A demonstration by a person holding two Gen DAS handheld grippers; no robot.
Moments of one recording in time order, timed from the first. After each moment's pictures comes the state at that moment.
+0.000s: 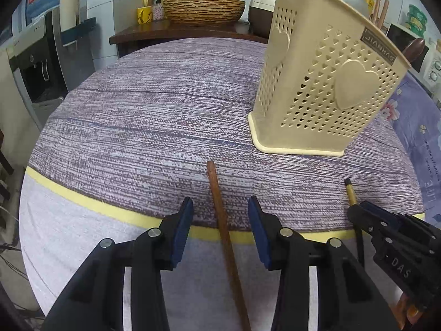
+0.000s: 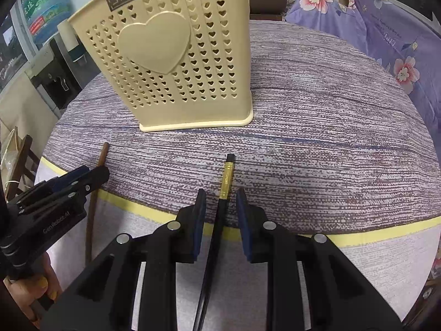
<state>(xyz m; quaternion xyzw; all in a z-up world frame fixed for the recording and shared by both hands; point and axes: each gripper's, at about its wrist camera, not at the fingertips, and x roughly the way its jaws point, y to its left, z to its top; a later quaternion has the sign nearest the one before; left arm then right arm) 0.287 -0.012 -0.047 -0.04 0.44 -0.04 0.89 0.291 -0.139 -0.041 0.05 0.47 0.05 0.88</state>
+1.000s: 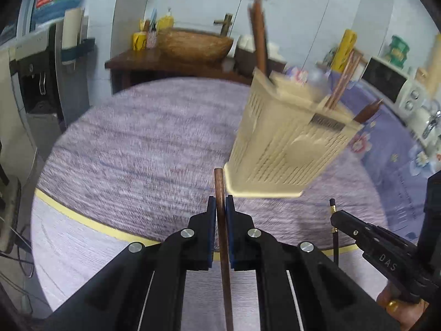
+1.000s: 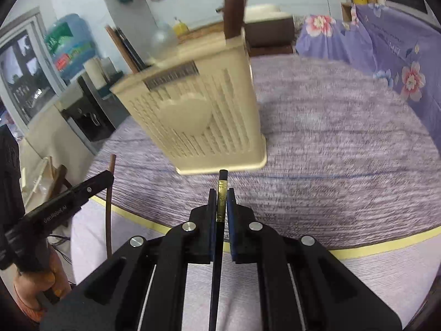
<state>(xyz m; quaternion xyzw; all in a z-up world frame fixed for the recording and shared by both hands) 0.260 0.008 0.028 -0.09 0.36 -0.09 0.93 0.274 -0.164 0.016 0.12 0.38 0.12 0.91</state>
